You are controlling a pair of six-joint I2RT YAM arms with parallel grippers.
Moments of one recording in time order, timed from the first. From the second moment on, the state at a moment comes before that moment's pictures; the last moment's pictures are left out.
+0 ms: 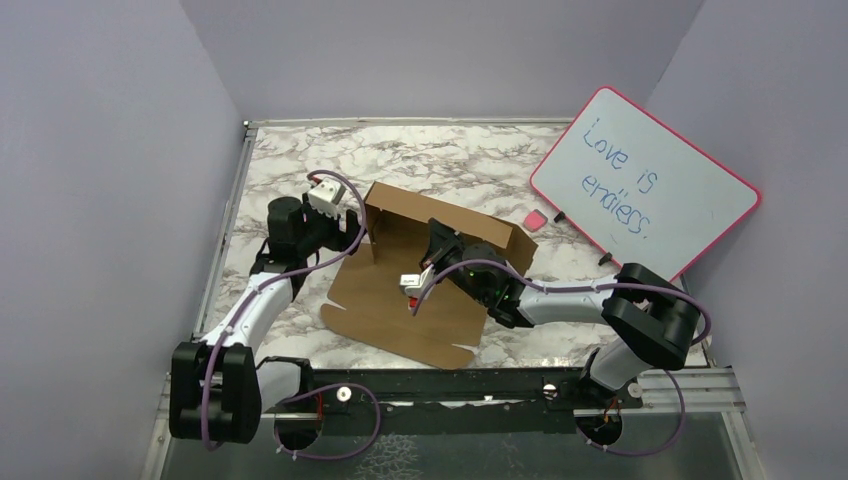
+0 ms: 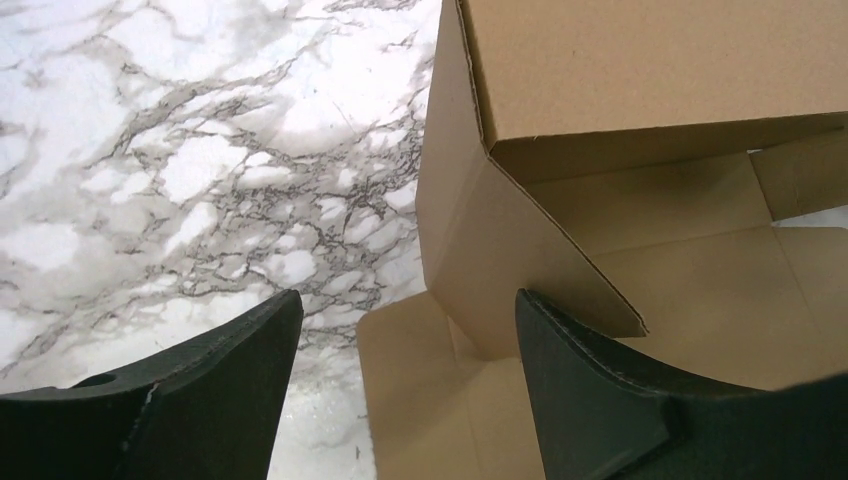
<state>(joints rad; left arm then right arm) -0.09 1.13 0.58 0.13 0.44 0.09 1.01 1.57 0.66 0.77 0.23 -1.63</state>
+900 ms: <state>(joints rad) -0.09 1.41 0.58 0.51 0.52 0.00 1.01 1.57 0.69 0.72 0.21 -1.58</state>
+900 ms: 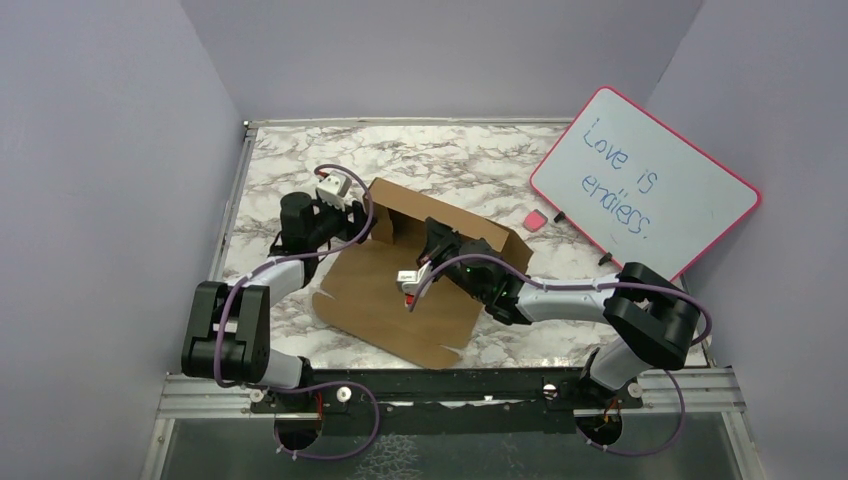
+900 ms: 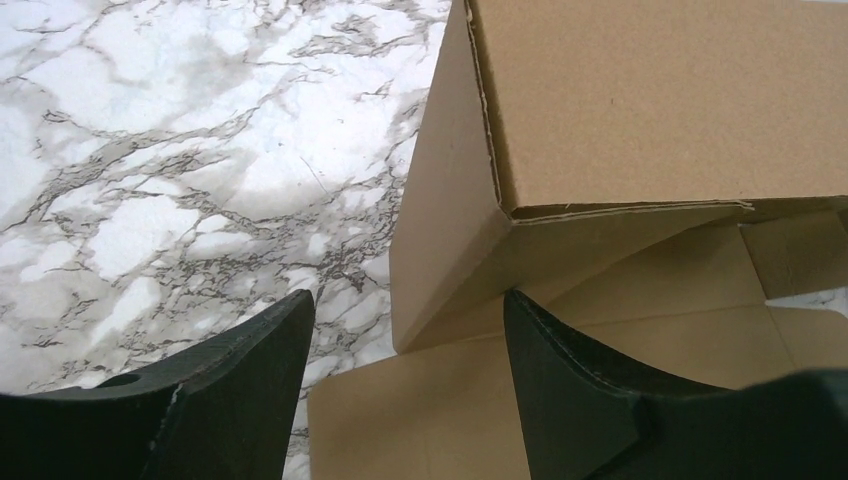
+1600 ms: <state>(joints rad) -0.14 1.57 0.58 0.76 0.47 -0.09 1.00 1.54 0.74 0.61 0.18 -1.54</state>
